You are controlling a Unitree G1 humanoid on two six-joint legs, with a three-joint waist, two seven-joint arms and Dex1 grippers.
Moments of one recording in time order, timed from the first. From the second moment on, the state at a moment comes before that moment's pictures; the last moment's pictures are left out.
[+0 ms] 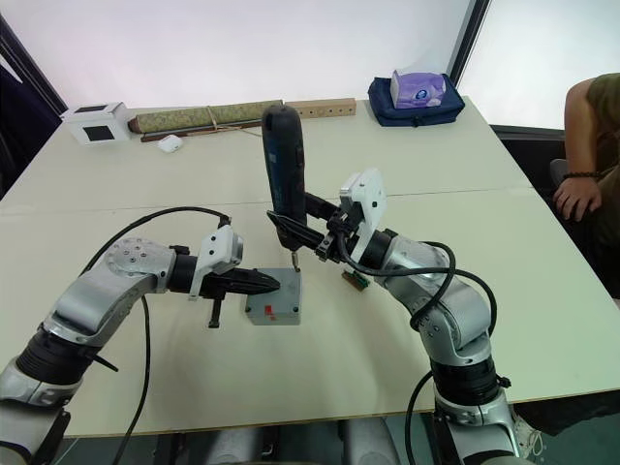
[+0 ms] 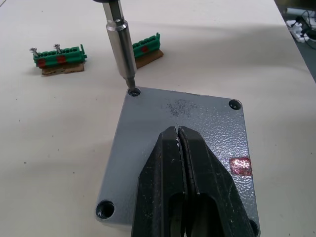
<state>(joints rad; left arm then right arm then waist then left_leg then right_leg) -0.46 0.73 -0.25 -0.24 -0.37 0.52 -1.13 -0.44 -0.28 0.05 -0.47 0.59 0.63 0.60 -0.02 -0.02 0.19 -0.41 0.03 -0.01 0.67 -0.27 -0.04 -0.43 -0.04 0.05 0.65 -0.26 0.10</state>
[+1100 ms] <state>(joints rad) -0.43 0.73 -0.26 -0.24 -0.33 0.49 -1.13 -0.38 -0.32 0.12 -0.44 0.52 0.60 0.55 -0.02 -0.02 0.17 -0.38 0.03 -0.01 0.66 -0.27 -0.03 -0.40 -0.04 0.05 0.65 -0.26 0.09</state>
